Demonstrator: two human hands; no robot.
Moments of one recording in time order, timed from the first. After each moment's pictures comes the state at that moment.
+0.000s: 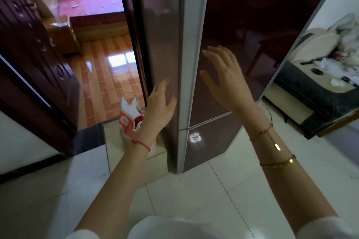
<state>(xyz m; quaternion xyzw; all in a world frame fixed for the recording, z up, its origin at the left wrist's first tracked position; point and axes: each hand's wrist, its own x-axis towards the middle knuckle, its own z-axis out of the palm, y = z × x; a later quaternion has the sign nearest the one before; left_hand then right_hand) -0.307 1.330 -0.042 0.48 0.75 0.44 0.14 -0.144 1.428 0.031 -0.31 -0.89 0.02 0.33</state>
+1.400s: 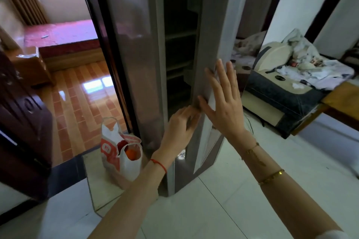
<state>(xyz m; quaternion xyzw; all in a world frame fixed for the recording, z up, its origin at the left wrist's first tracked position) -0.238 1.352 -0.046 0.66 0.57 0.47 0.12 -0.102 1.424 0.009 -0.31 -0.81 -0.21 0.45</state>
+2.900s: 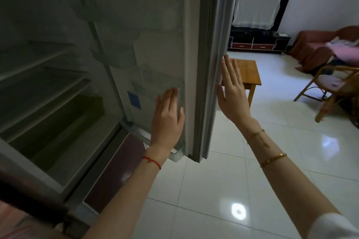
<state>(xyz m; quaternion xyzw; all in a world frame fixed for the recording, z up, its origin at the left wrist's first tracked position) 0.045 1.425 -0.011 0.82 0.41 0.39 0.01 0.260 1.407 0.018 -0.62 -0.64 -0.21 0.41</state>
